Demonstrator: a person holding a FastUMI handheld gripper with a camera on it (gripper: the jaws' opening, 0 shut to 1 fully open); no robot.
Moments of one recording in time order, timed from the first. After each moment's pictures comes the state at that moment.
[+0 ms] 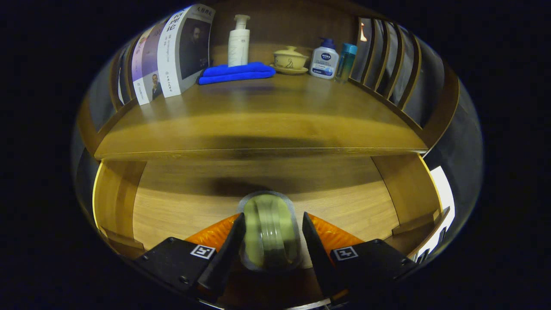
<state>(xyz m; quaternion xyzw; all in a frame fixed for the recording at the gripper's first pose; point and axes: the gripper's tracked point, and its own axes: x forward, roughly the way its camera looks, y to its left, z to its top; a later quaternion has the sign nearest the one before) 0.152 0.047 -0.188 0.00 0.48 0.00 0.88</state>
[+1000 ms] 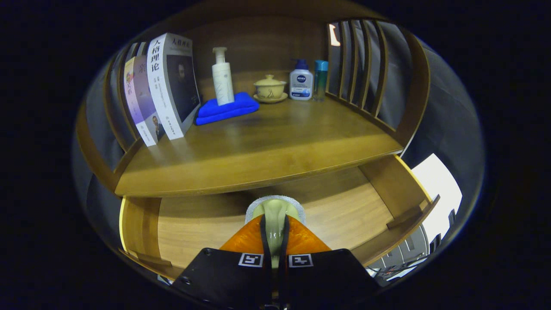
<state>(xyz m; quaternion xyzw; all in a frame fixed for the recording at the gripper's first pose) 0.151 0.042 -0.123 0.07 0.41 -0.04 0.91</state>
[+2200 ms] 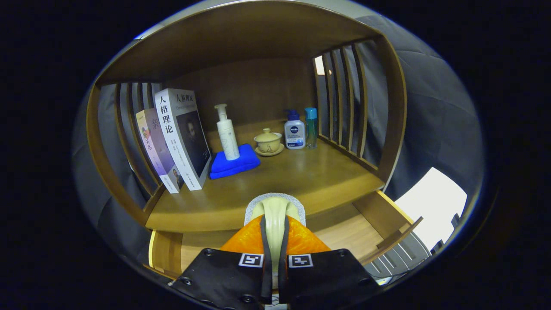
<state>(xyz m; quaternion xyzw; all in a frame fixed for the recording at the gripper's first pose) 0.178 0.023 -0.041 0.10 0.29 -0.03 0.95</state>
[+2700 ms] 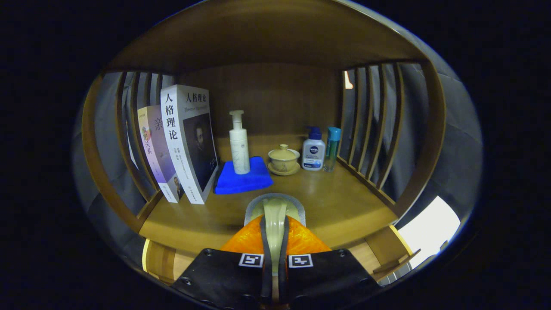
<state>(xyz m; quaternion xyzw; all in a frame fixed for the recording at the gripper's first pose) 0.247 0.042 -0.023 0.03 0.27 0.01 0.96</state>
